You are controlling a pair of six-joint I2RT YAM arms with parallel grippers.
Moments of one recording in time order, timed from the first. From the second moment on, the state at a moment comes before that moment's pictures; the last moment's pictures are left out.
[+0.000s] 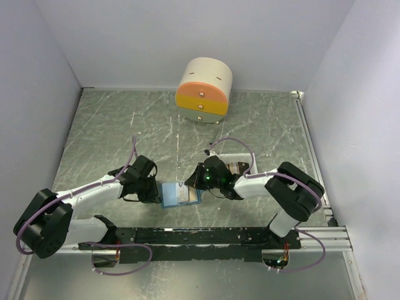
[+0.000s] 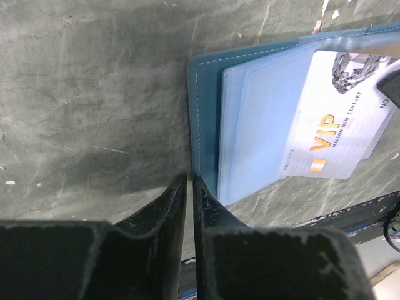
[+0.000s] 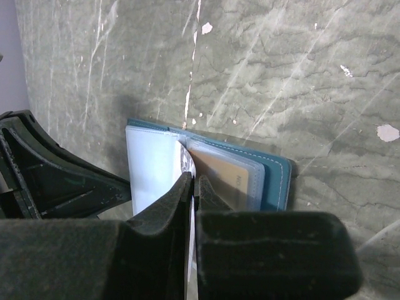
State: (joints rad) left arm -0.62 1.23 0.50 -0.42 0.14 -0.80; right arm 0.86 1.62 0.55 0.46 -0.09 0.95
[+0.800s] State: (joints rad) left arm -0.62 1.24 0.50 -0.39 0.18 -0.81; right arm 0.89 1.67 0.66 0.36 -0.07 0.92
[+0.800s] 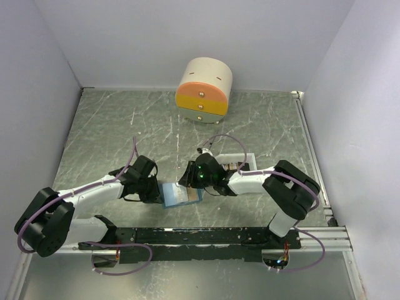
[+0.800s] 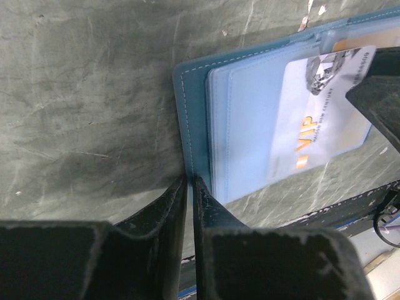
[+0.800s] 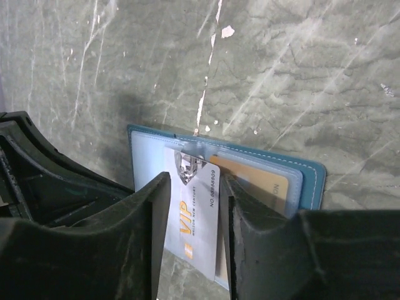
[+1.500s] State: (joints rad) left arm -0.62 1.24 0.48 -0.36 0.21 -0.82; right arm 0.95 1.60 0.70 0.18 0.00 0.84
